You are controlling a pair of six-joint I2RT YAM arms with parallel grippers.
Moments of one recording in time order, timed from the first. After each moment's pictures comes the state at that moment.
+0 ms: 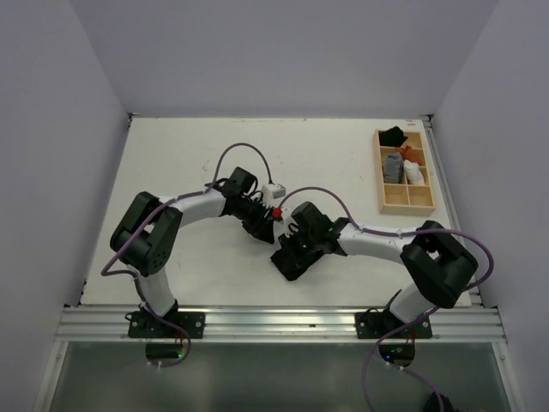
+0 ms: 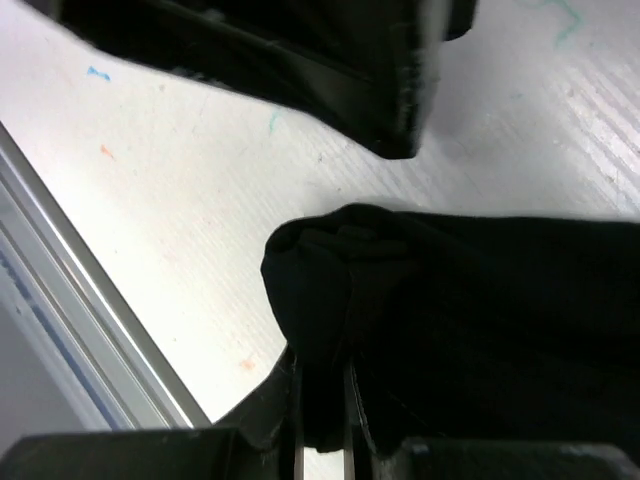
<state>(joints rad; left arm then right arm) -0.54 1.82 1.05 -0.36 0.66 0.11 0.84 1.56 0.78 -0.22 -0.34 0.23</state>
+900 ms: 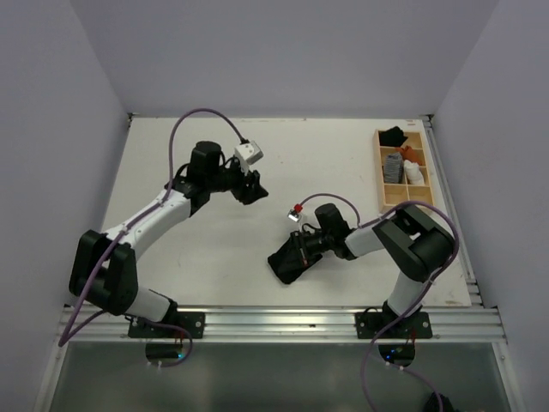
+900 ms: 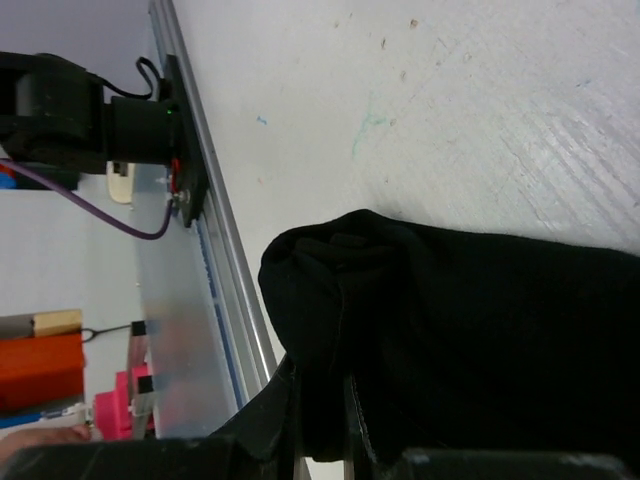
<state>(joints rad) -0.41 1.40 1.01 -0.05 0.54 0.12 0.63 1.75 0.55 0.42 -0.91 0.53</state>
